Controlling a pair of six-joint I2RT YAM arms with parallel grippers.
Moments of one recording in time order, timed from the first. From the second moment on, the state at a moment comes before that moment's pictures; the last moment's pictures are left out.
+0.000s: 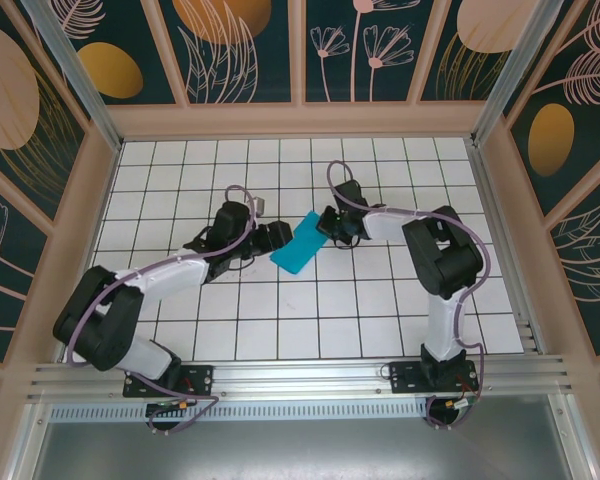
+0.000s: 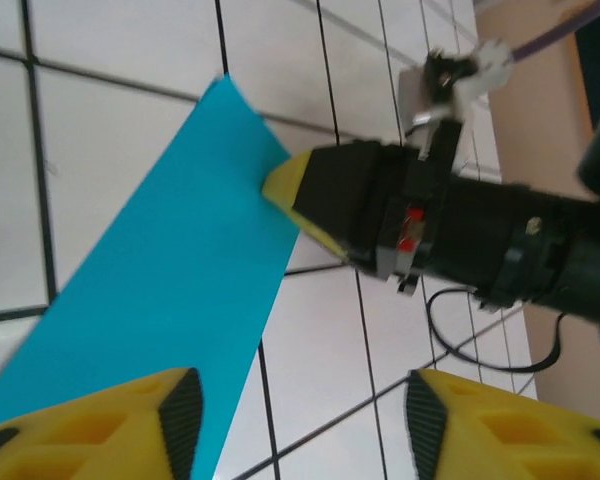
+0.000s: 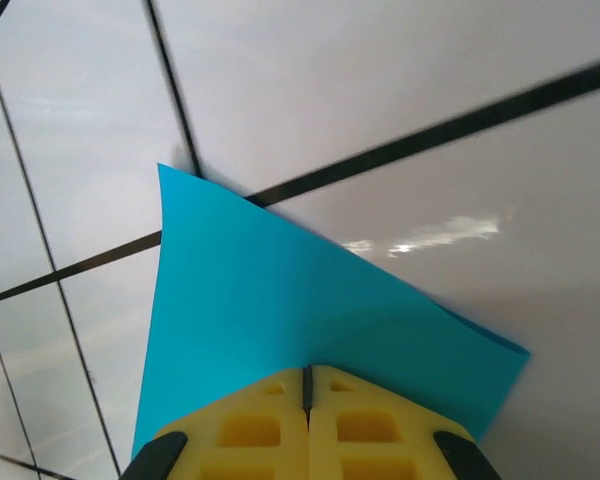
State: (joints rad) left arm -0.57 1.51 0.74 0.17 0.34 -0.86; right arm 0.50 1.95 1.11 -0.12 -0.21 0.92
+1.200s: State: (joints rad) left arm -0.67 1.86 0.91 0.19 0.42 -0.91; right arm 0.51 1.79 0.80 0.11 -0.50 0.83
